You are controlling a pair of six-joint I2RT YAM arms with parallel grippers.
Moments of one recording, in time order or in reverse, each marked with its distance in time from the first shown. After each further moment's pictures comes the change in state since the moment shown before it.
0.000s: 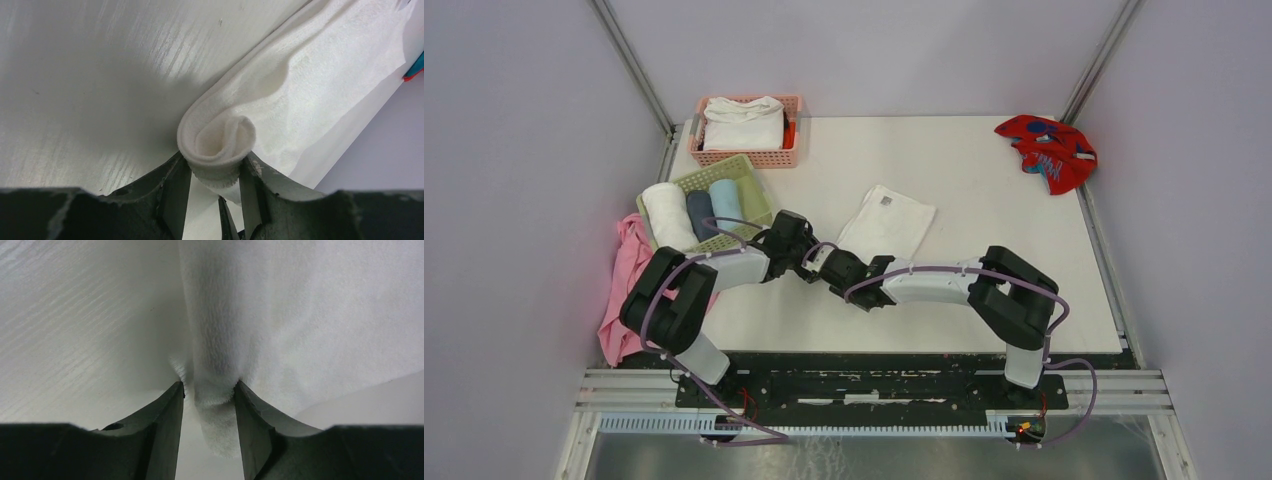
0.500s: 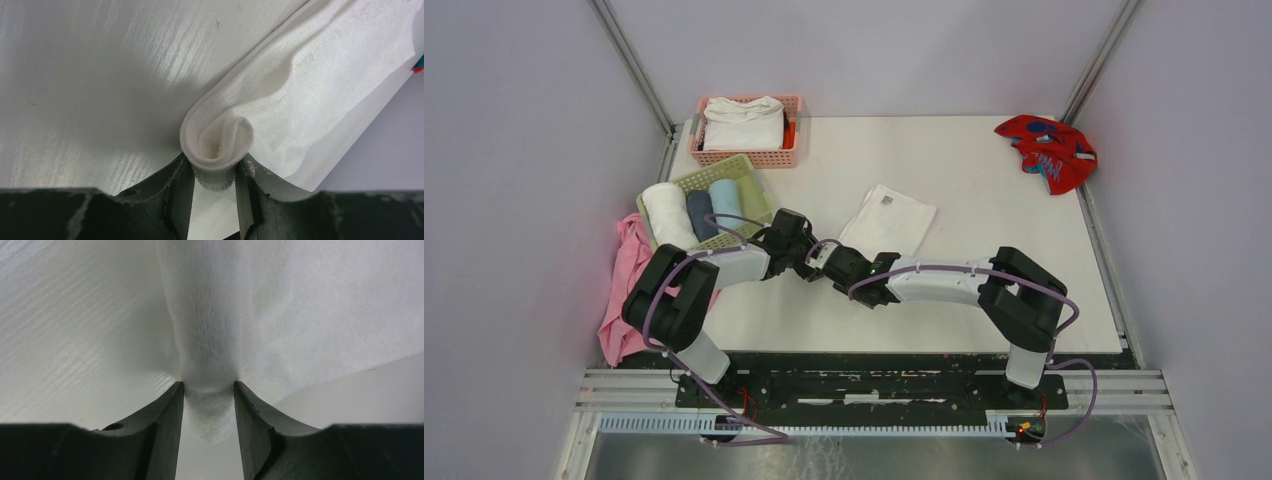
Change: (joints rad) left arm 0.013 0.025 0.019 -0.010 0.033 0.049; right arm -0.008 -0.045 0.000 -0.048 0.013 -0.011
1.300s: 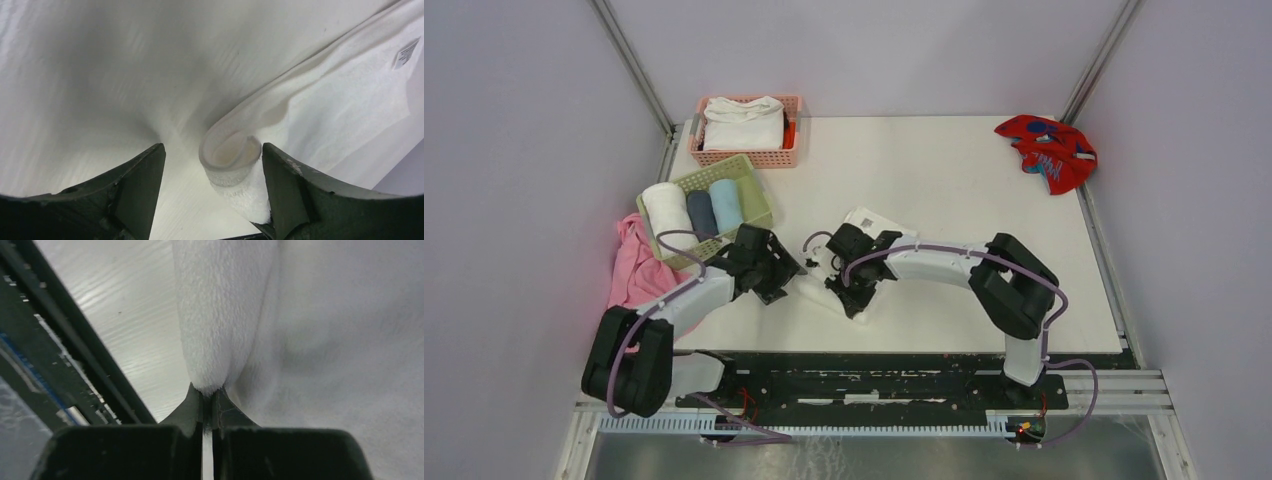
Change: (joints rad) left arm 0.129 -0.339 -0.148 -0.256 -0.094 0.097; right arm -0.100 0.074 0.096 -0.045 -0.634 0.018
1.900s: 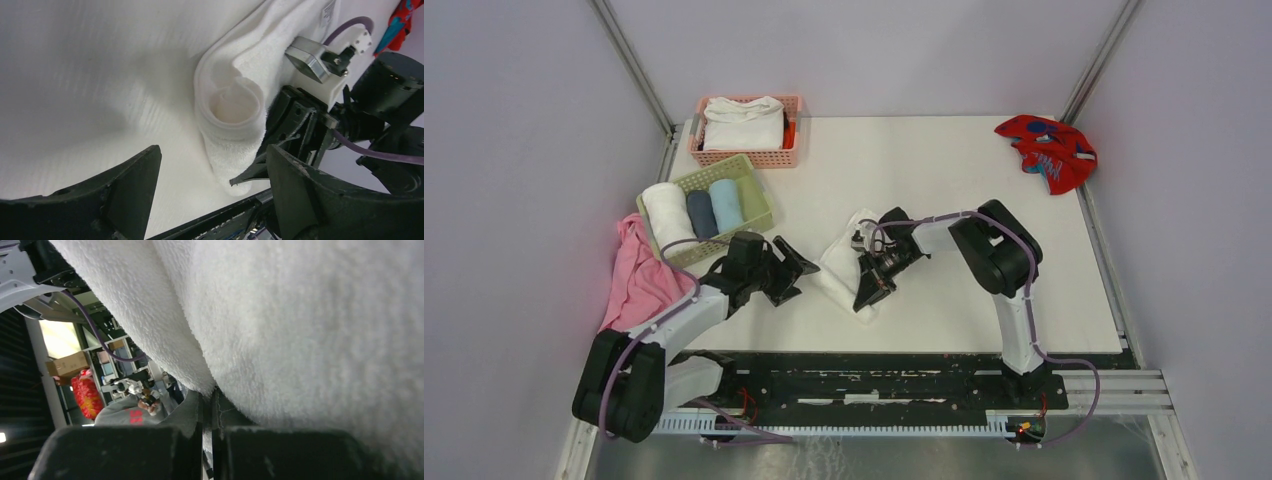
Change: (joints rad) left arm 0.005 -0.177 -0.127 0.129 0.162 -0.032; right arm -0.372 0.233 -0.115 0.224 -0.867 0.322
